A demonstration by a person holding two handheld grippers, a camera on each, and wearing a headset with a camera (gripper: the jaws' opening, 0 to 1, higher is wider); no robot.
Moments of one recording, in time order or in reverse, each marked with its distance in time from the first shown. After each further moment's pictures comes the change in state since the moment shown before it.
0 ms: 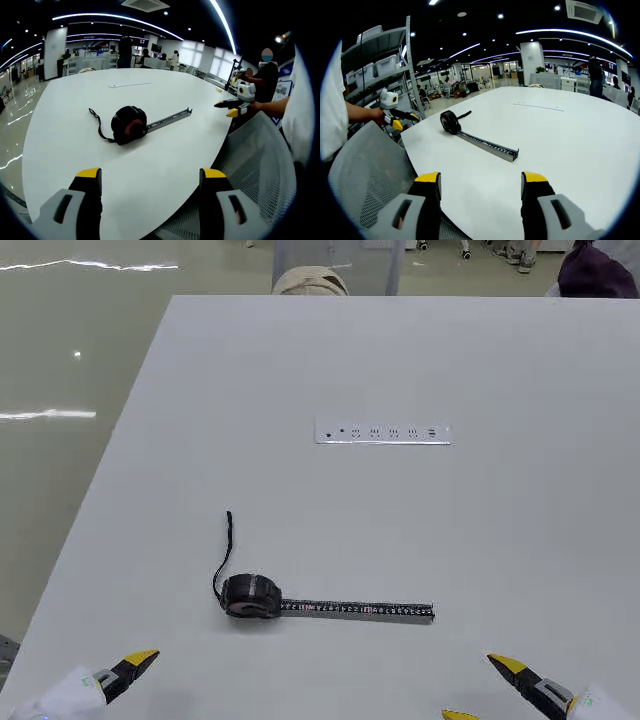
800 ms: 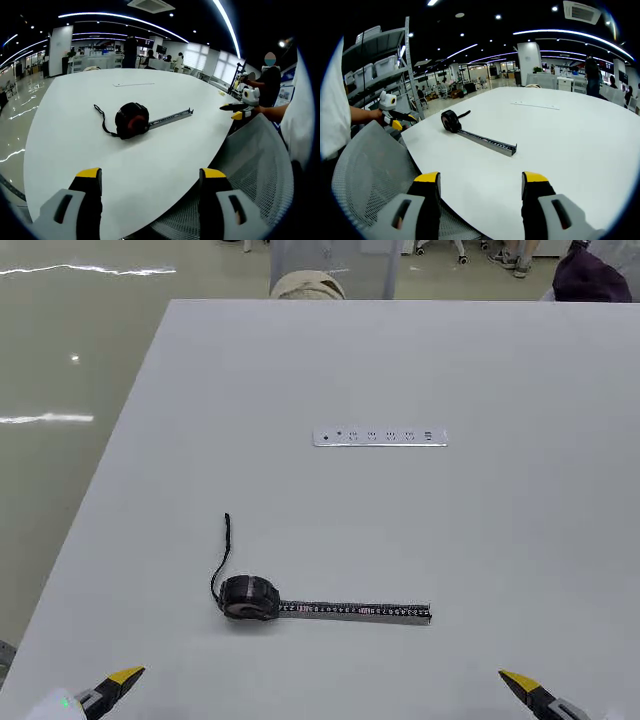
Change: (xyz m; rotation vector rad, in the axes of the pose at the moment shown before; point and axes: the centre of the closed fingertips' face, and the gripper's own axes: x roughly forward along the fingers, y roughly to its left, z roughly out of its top) left arm -0.011 0.001 -0.010 -0.043 -0.014 0.022; right arm -0.018 0.005 -0.005 0.011 -0.005 -0.022
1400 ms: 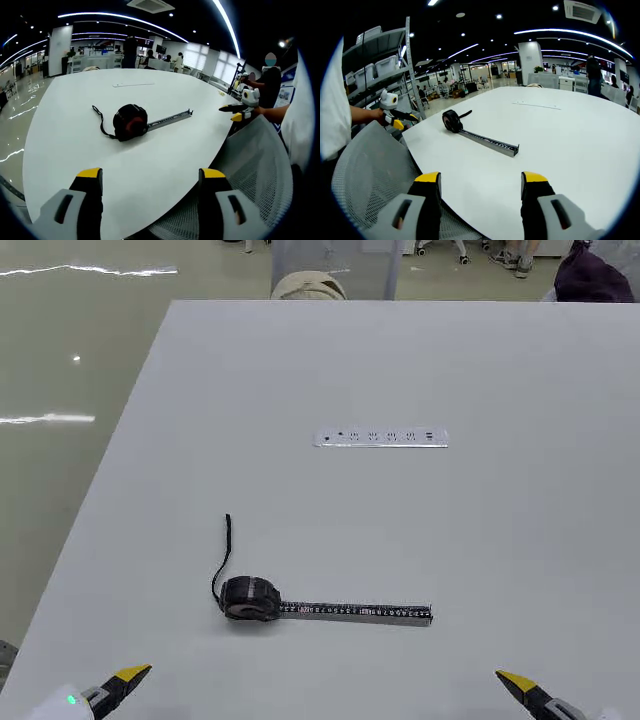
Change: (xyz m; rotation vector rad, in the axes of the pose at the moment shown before) left arm 0.004 -0.003 0.006 -0.004 0.005 0.001; right arm 0.003 0.003 0.001 -0.003 0.006 0.014
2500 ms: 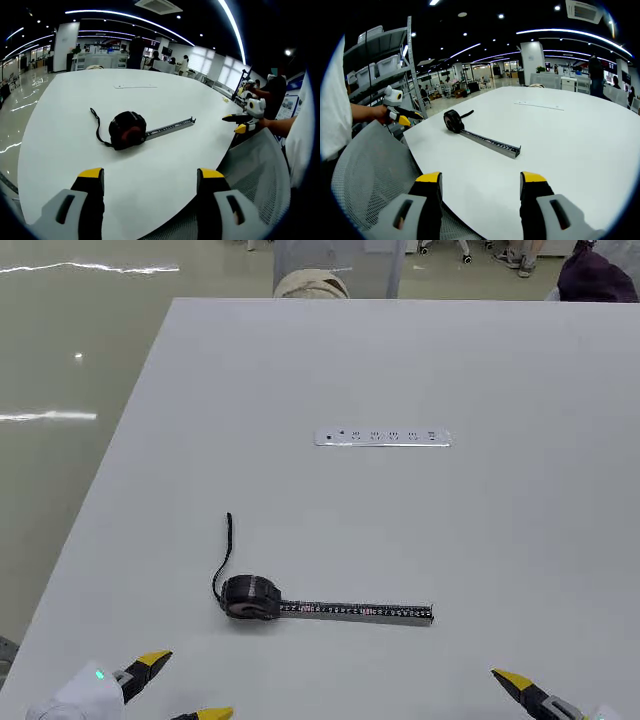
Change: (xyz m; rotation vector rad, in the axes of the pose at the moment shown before) left arm 0.022 -0.008 0.022 -0.061 -0.018 0.018; right arm 0.004 0.000 0.001 -0.007 0.001 0.017
